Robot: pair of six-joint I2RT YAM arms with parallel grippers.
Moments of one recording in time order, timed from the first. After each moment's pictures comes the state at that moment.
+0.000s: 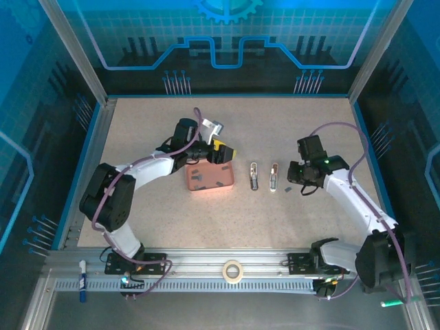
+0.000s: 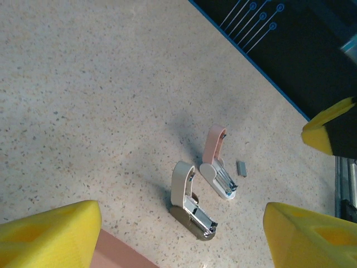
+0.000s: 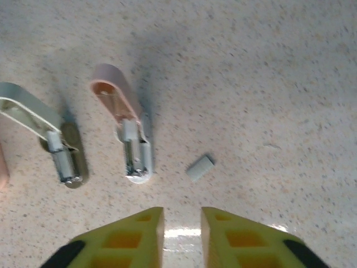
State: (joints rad) left arm -0.42 1.70 1.04 0.15 0.65 -0.23; right arm 0.21 1.21 0.91 -0.86 0.02 0.45
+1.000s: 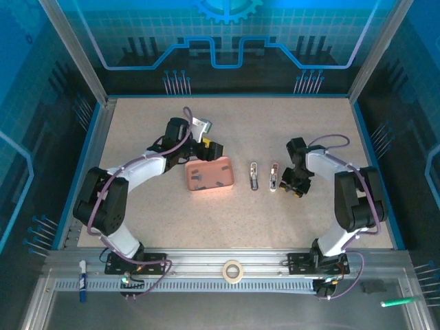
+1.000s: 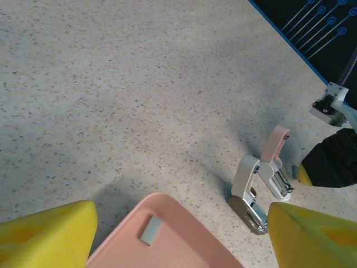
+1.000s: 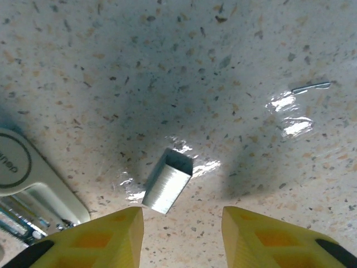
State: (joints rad) left arm -0.35 1.65 1.02 0.05 0.51 -0.18; right arm 0.18 1.65 0.96 -0.86 -0.06 0.75
